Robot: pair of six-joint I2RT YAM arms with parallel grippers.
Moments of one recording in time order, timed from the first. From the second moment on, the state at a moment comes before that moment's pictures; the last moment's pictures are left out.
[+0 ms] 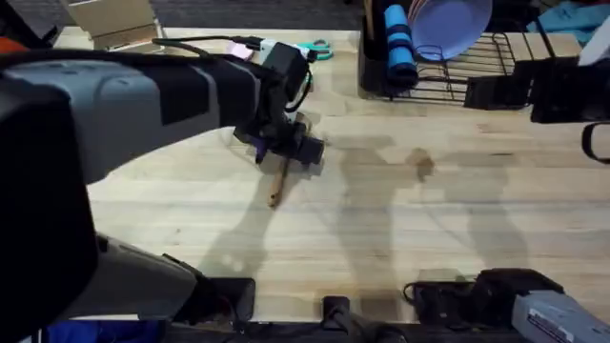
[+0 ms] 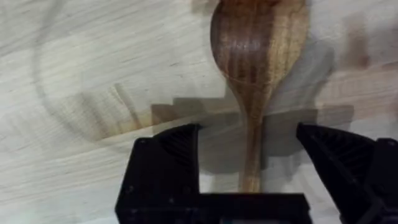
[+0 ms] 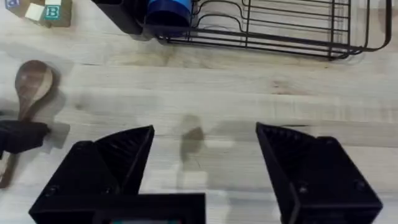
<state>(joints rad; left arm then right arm) -0.45 1.66 0.99 -0.65 -0.02 -0.17 0.00 0.98 1.13 -0.96 0.00 0.00</state>
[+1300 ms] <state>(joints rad) -0.45 1.74 1.15 -0.68 -0.04 -0.25 0.00 0.98 1.13 -0.96 0.00 0.00</state>
